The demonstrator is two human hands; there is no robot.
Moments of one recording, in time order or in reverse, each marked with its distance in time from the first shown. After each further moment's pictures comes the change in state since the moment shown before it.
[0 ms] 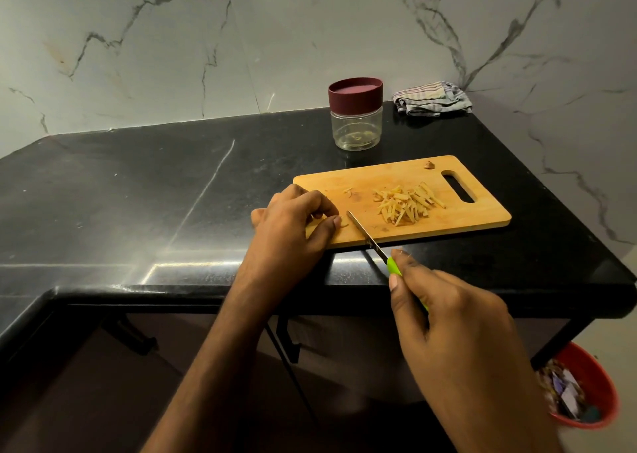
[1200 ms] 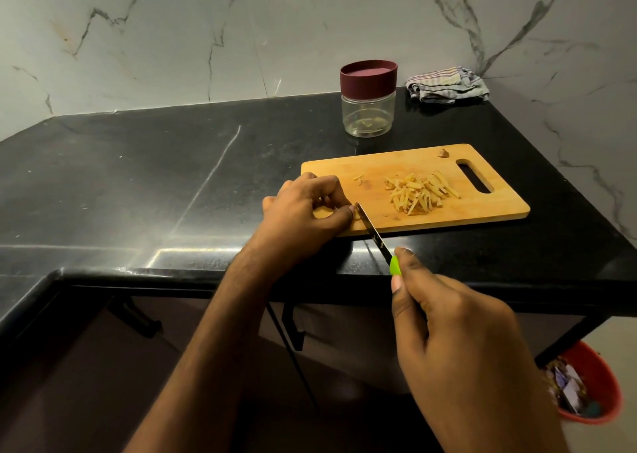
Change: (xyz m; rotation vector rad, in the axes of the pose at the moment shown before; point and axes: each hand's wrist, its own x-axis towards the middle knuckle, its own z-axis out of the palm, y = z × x) left_hand 0.008 0.005 -0.007 -0.103 -0.149 -0.102; right_hand -0.007 -0.013 0.005 -0.029 -0.004 -0.002
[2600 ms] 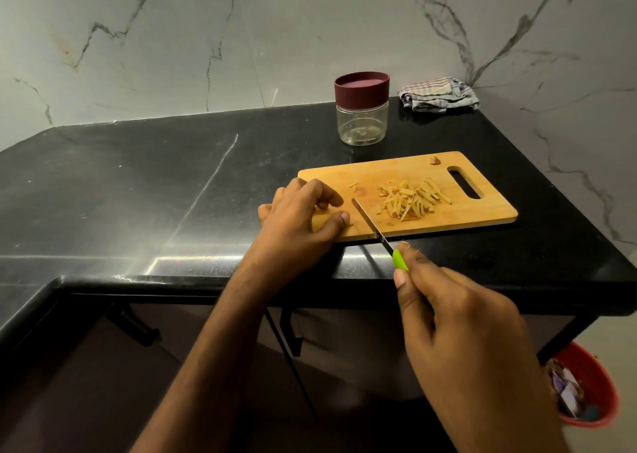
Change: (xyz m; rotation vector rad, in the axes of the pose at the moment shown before) left_hand -0.004 -0.008 0.007 0.100 0.066 0.071; right_hand 0.003 0.005 -0.010 0.009 -0.020 0.038
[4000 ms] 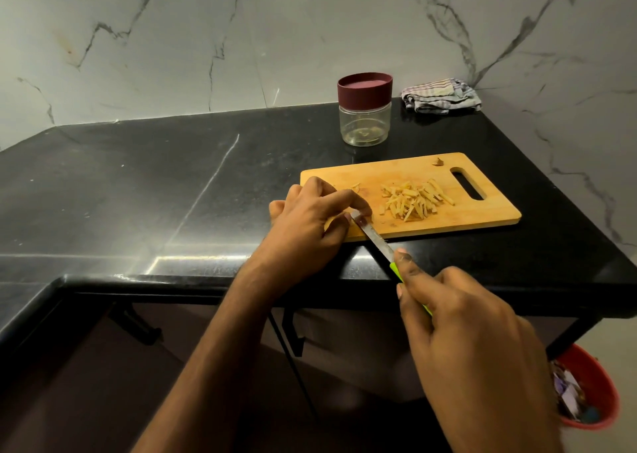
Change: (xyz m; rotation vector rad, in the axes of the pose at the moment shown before) left_hand 0.003 0.003 0.002 0.103 -0.088 0.134; right_hand -0.003 -0.011 -0.009 -0.225 -0.155 0.058
